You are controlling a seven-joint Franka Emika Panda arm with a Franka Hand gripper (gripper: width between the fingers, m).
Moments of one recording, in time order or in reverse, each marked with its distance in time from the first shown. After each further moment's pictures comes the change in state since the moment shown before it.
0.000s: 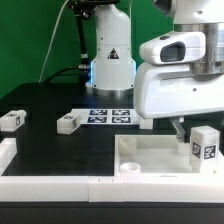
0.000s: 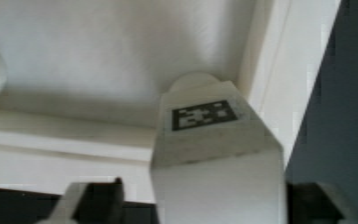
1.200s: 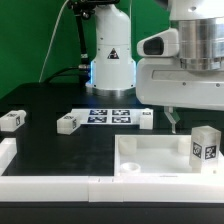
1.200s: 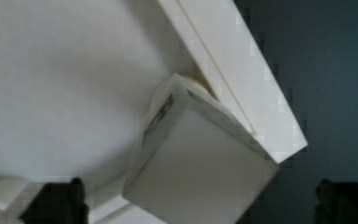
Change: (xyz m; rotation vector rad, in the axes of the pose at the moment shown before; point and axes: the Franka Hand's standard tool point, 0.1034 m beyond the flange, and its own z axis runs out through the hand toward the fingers) arm 0.002 0.000 -0.007 0.039 -0.035 0.631
